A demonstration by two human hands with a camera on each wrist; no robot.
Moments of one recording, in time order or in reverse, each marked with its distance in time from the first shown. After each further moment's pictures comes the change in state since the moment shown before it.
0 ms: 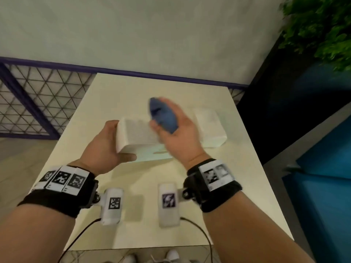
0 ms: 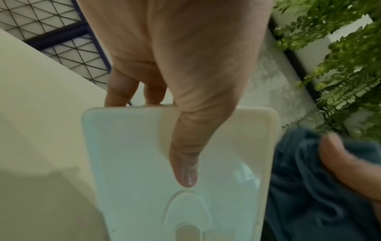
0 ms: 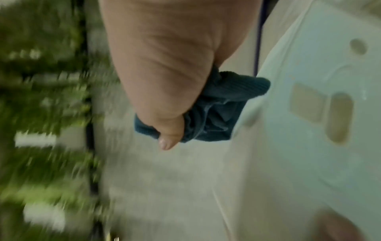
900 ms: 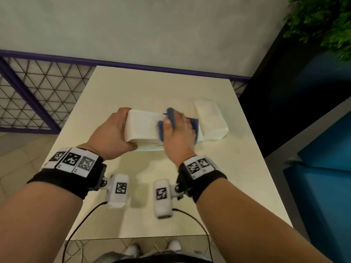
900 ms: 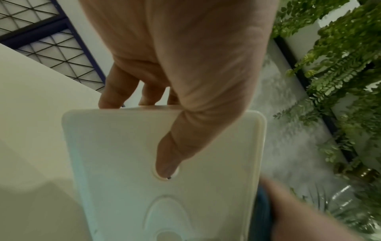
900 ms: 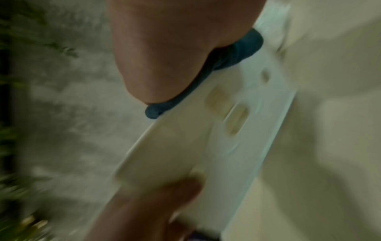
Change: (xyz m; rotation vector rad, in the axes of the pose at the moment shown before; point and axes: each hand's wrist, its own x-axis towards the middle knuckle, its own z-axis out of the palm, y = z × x) left_hand 0.017 0.004 0.003 0.177 -0.075 0.072; right_hand -0.006 0.065 0.026 -0.518 0.009 0.347
